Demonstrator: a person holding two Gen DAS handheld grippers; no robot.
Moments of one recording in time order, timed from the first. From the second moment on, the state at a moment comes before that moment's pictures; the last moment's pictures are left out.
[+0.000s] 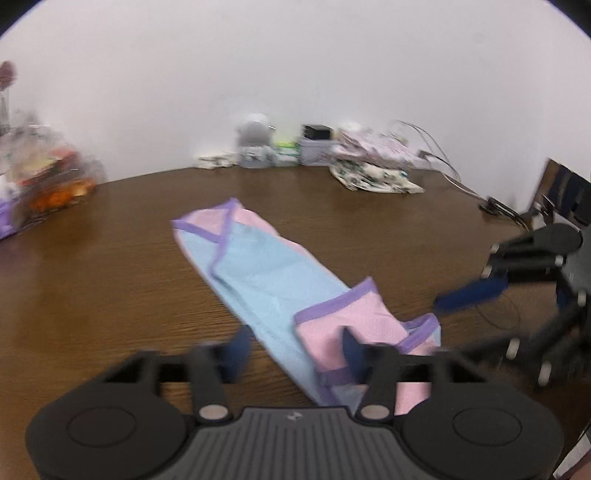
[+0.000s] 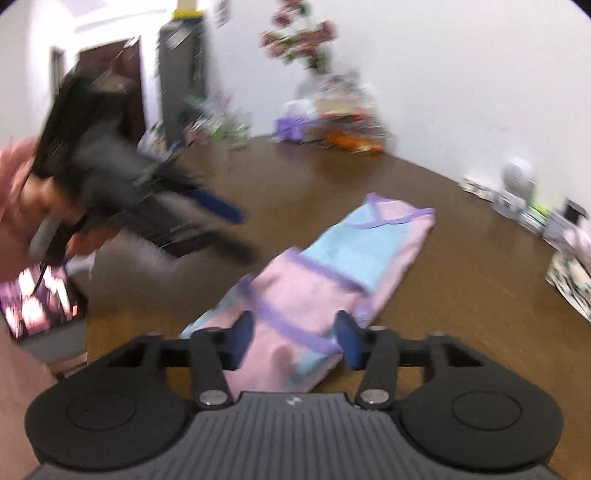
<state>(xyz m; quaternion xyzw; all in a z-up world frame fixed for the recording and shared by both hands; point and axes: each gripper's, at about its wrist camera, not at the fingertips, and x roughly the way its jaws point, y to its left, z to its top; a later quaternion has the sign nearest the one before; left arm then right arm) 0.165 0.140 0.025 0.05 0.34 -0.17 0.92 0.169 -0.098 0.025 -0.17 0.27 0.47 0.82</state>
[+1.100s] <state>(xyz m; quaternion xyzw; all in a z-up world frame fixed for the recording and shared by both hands) 0.148 0.119 0.005 0.06 0.32 -0.18 0.93 0.137 -0.114 -0.007 -0.06 0.35 0.43 0.83</state>
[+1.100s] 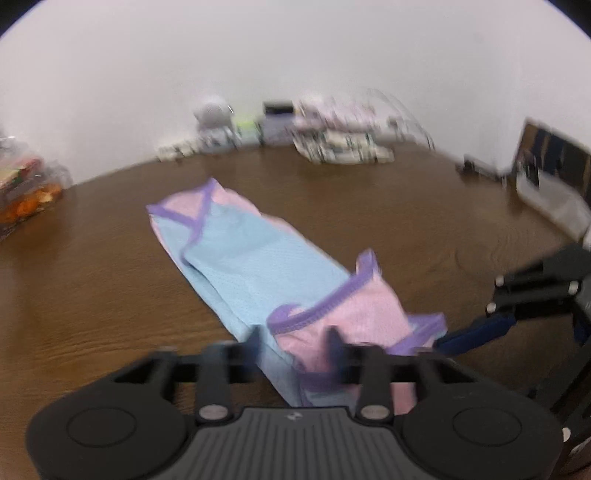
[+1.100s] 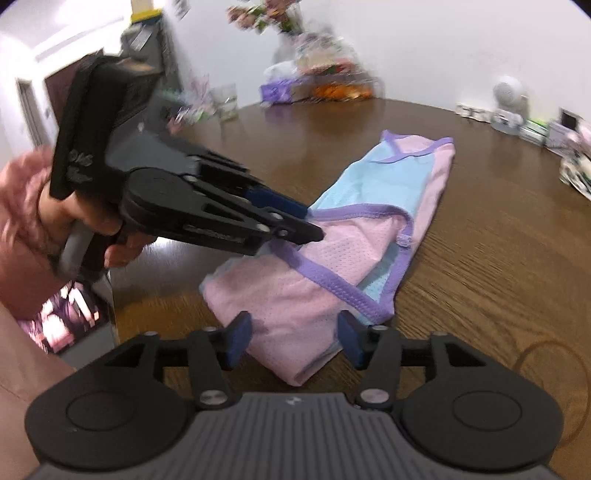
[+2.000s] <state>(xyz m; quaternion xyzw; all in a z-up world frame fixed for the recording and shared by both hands) 0.057 0.113 0.010 -0.02 0.29 -0.13 0.95 0.081 -0.142 0.005 -0.03 0.30 0.23 0.93</state>
